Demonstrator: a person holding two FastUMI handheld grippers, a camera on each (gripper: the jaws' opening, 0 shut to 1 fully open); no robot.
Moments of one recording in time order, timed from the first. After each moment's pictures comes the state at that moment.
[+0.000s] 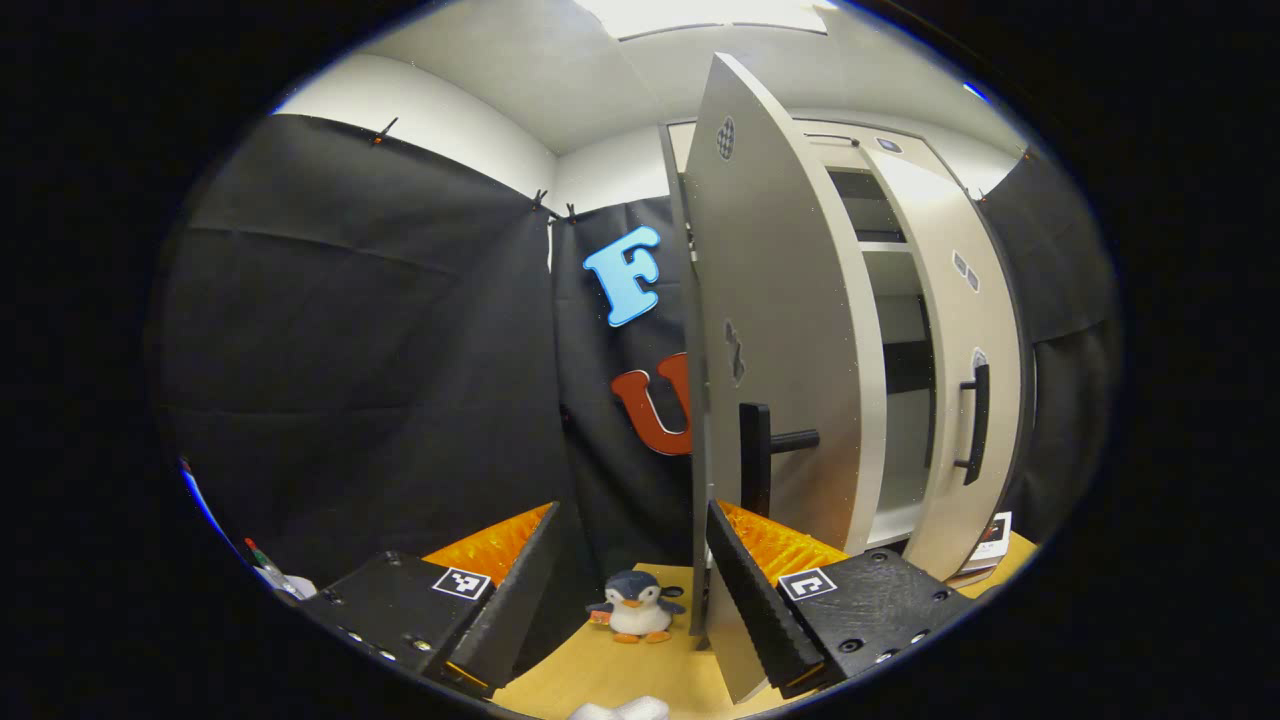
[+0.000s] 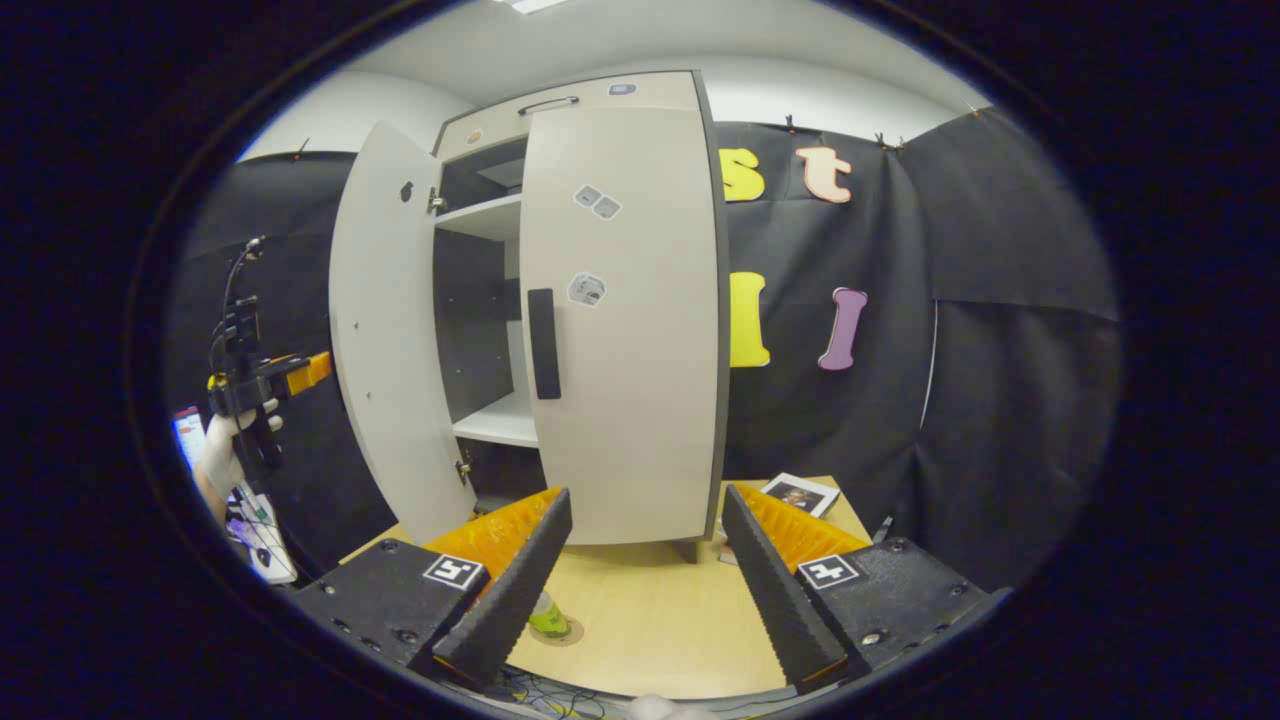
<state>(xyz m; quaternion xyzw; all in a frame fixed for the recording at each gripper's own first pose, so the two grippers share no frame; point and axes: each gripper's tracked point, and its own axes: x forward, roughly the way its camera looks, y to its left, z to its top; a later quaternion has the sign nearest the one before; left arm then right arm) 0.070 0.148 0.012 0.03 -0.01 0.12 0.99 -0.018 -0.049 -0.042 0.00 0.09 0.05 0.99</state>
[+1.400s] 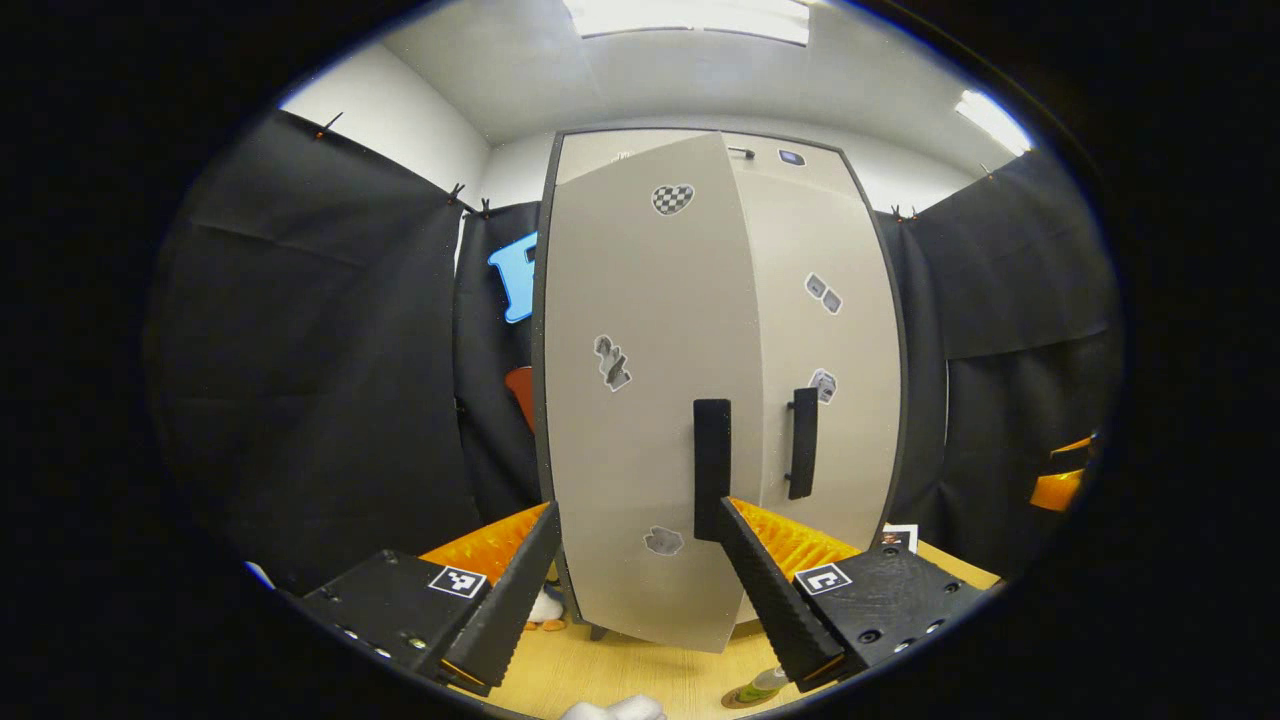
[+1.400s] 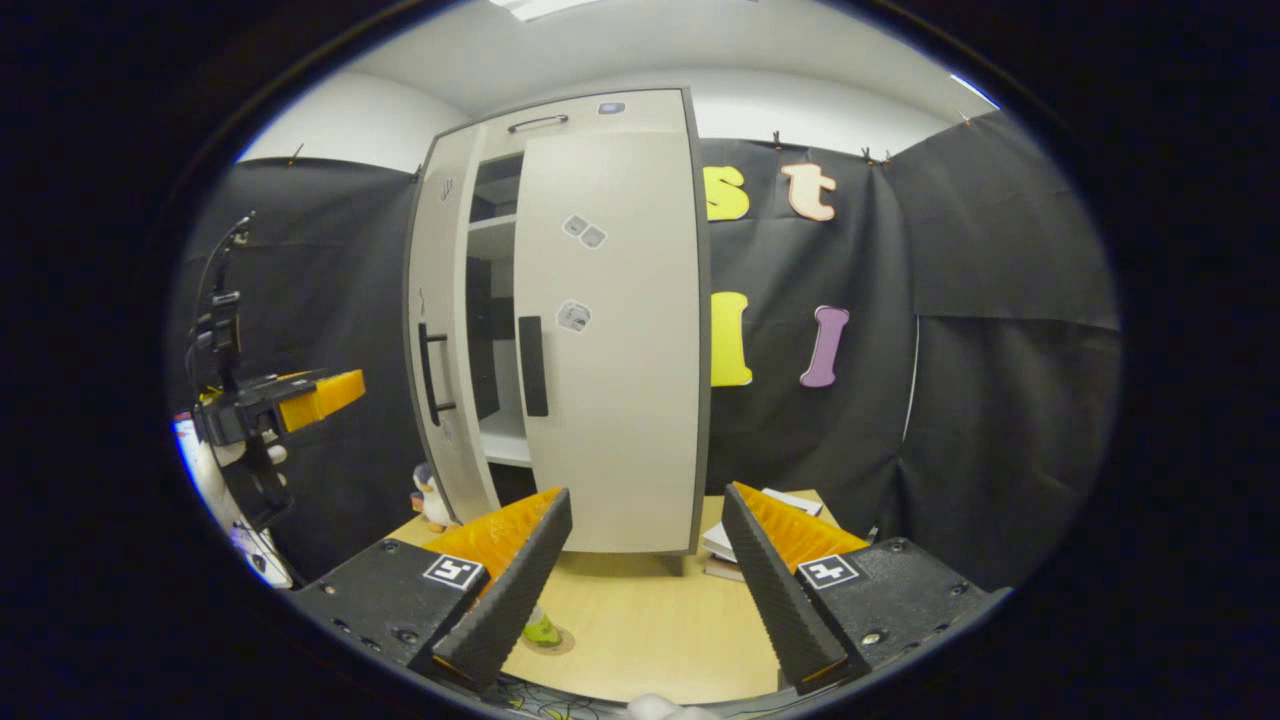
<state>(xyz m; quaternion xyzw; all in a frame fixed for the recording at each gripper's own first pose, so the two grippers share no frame) 0.042 0.020 0.023 0.01 -0.01 0.00 1.00 -0.022 -0.044 -0.017 0.00 0.06 0.03 1.00</state>
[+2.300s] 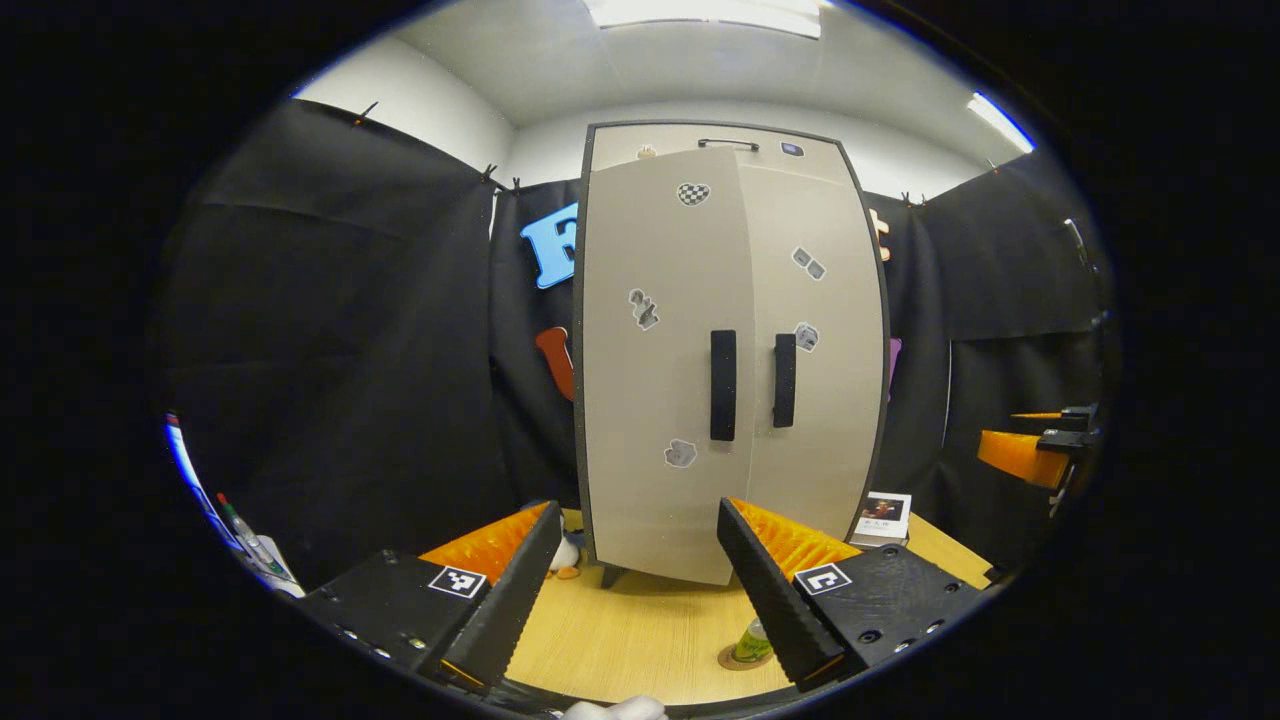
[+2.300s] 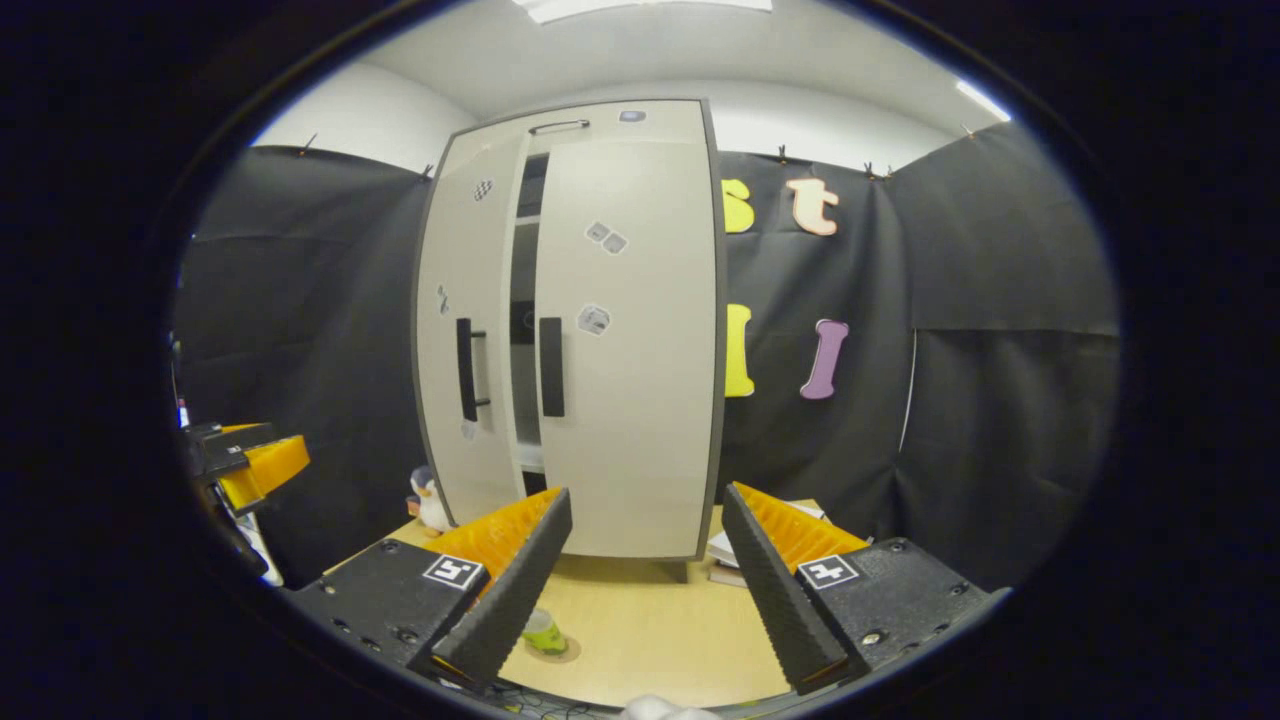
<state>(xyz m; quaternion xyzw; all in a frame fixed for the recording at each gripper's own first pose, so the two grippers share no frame) -0.052 0.027 -0.032 -0.01 0.04 0.03 1.00 -0.024 -0.017 -0.029 -0.01 0.04 0.02 1.00</state>
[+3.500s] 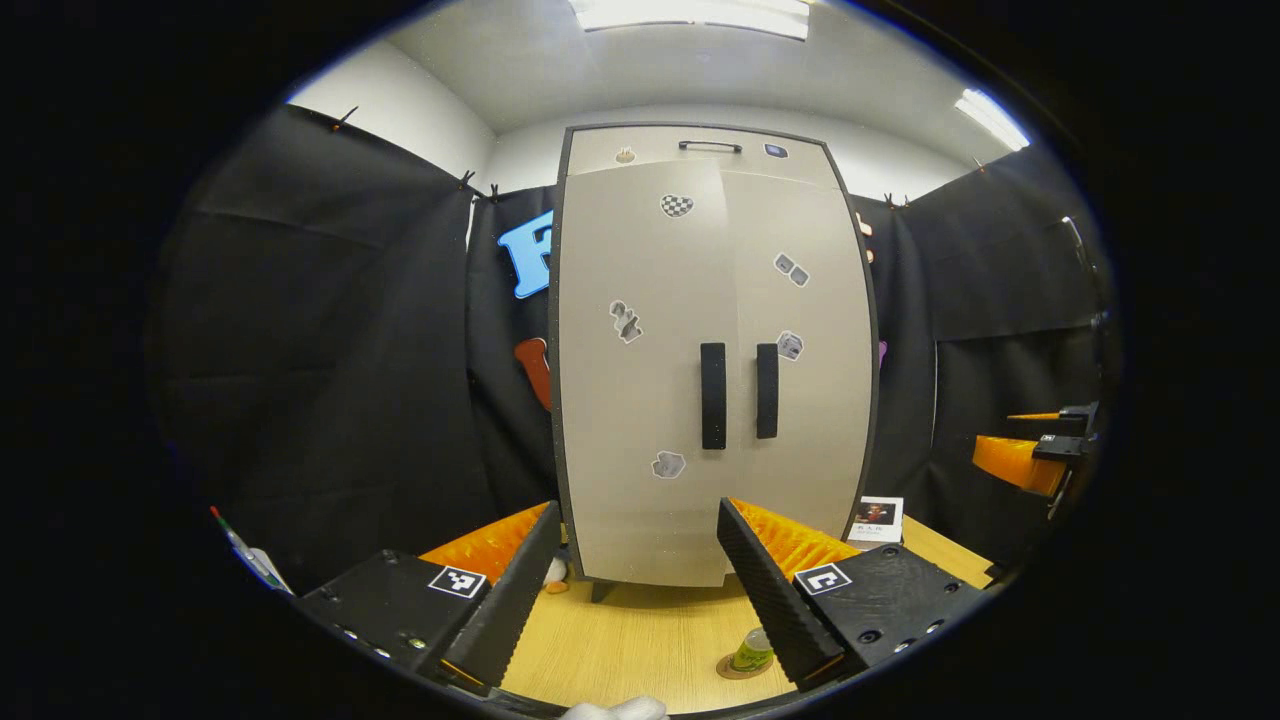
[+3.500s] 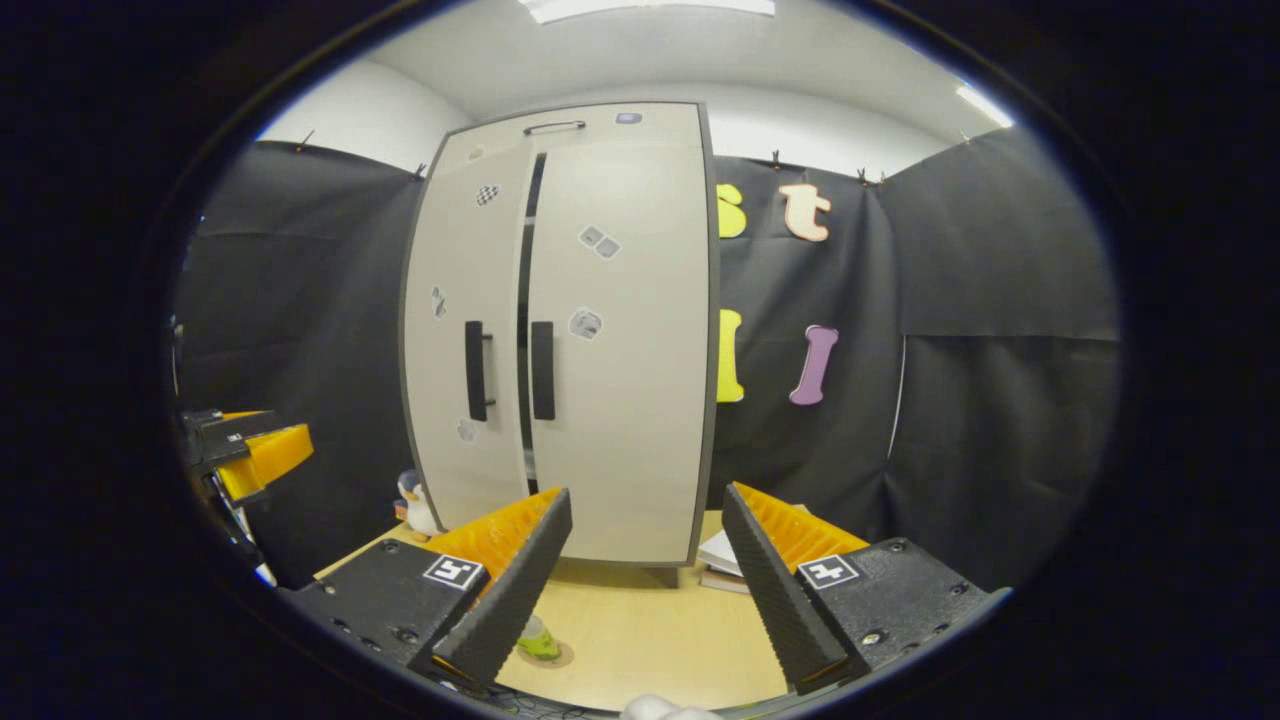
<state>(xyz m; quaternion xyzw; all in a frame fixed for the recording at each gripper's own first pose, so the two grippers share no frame) -0.027 0.019 -0.023 0.01 0.03 0.00 1.00 -0.017 -0.019 -0.024 -0.02 0.03 0.00 1.00</state>
